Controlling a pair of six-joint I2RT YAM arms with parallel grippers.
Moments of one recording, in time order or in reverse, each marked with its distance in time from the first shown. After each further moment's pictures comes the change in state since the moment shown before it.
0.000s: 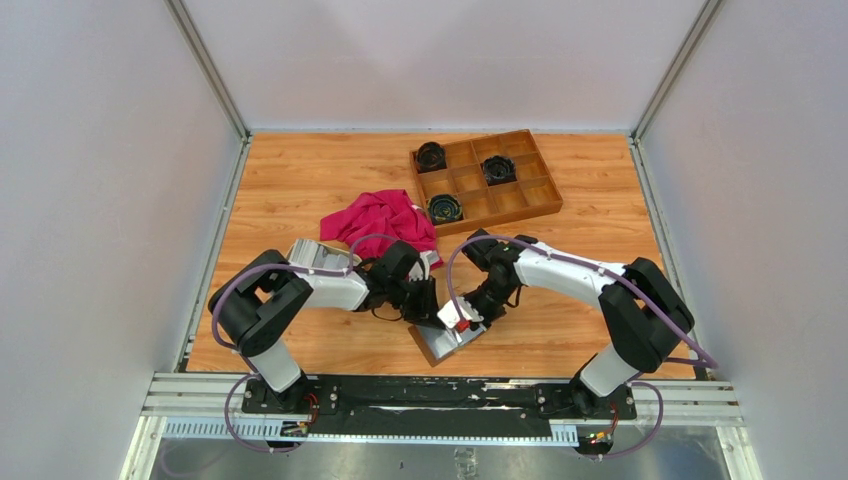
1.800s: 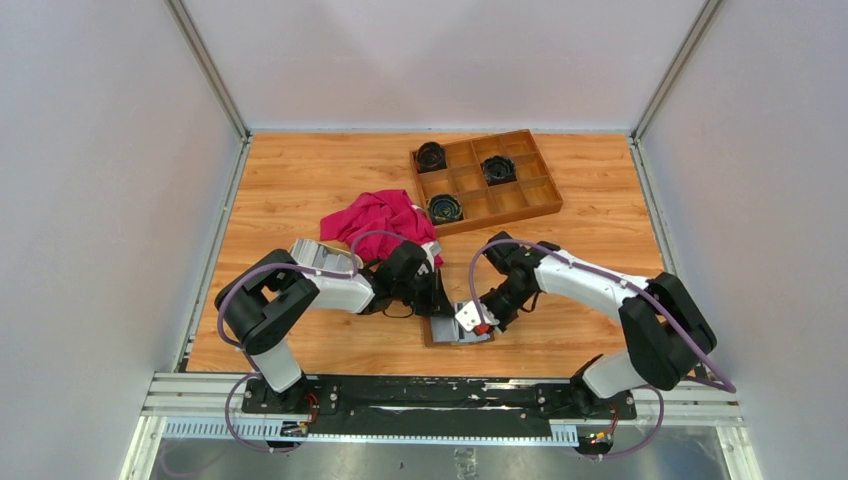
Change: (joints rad) left arm -0.047 0.028 0.012 0.156 -0.147 -0.134; right arm -0.089 -0.118 -0.119 0.031 -0.058 -0.086
